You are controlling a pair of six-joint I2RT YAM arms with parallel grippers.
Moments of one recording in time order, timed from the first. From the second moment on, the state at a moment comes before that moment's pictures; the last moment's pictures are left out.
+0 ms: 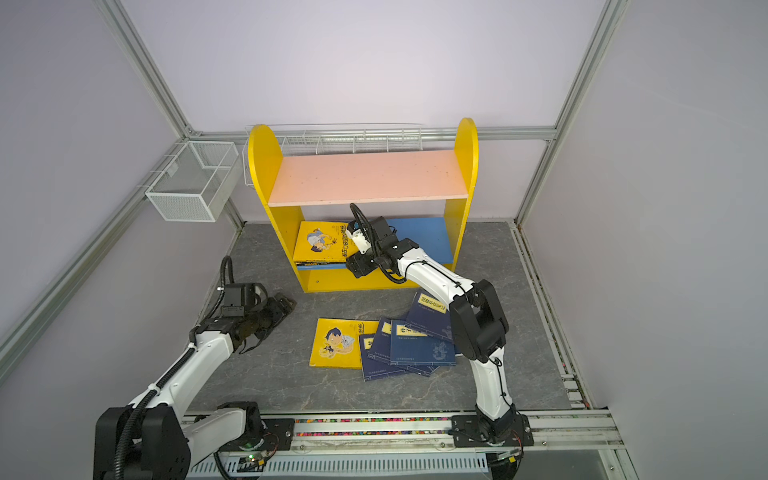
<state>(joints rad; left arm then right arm) -0.06 1.12 0.63 -0.39 0.23 -0.76 0.66 2.03 1.76 -0.49 -0.19 -0.02</state>
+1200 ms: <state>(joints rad) -0.06 1.13 0.63 -0.39 0.23 -0.76 0.65 2.07 1.82 -0.52 -0.20 0.00</state>
